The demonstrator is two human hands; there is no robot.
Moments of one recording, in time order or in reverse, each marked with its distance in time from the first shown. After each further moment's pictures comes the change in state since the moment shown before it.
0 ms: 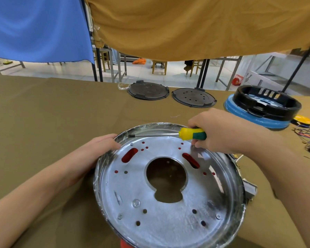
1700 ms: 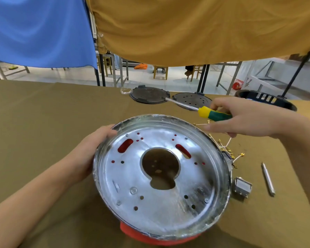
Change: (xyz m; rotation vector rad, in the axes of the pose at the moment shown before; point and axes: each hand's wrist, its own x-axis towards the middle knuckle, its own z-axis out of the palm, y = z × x) left_hand -0.079 0.052 0.020 -0.128 0.037 0.050; right_hand -0.027 0.037 -0.034 0.433 0.040 0.091
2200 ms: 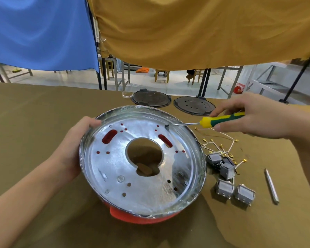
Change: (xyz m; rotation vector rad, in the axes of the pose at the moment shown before) left_hand 0.012 -0.009 -0.026 -0.285 0.175 0.110; right_hand 0.002 0.013 -0.015 0.054 0.088 -0.095
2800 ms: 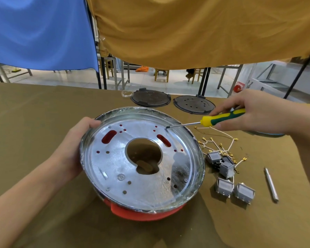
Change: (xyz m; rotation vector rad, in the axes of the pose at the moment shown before) left_hand 0.002 -0.004 0.000 0.004 -0.025 0.011; right_hand 0.002 -0.001 -0.004 -0.143 0.009 -0.018
